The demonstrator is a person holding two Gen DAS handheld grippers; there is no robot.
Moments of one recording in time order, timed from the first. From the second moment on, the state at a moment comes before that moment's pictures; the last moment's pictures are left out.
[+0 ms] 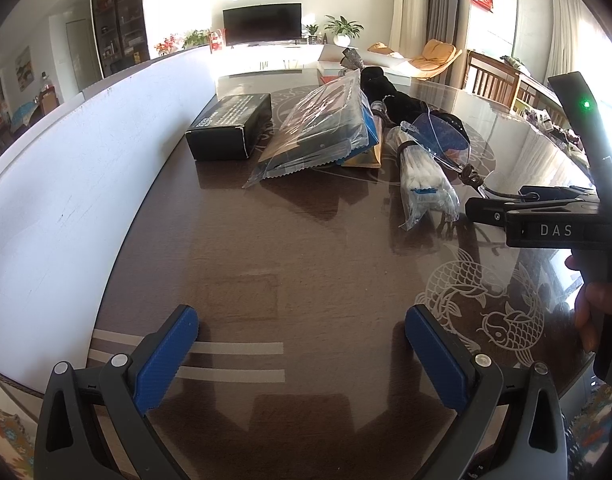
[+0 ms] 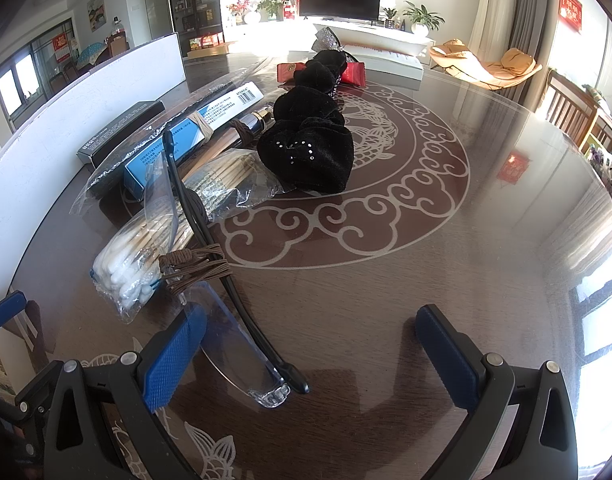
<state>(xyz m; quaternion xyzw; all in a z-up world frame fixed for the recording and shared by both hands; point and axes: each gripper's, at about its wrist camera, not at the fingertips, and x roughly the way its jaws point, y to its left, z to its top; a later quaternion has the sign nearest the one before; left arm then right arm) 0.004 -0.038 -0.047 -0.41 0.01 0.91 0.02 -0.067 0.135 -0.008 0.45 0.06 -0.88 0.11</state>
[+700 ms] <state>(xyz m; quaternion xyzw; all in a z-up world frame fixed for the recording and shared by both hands) 0.013 -0.045 -0.049 -0.42 0.01 0.91 0.02 -0.068 0.135 -0.009 0.45 0.06 -0.88 0.11</state>
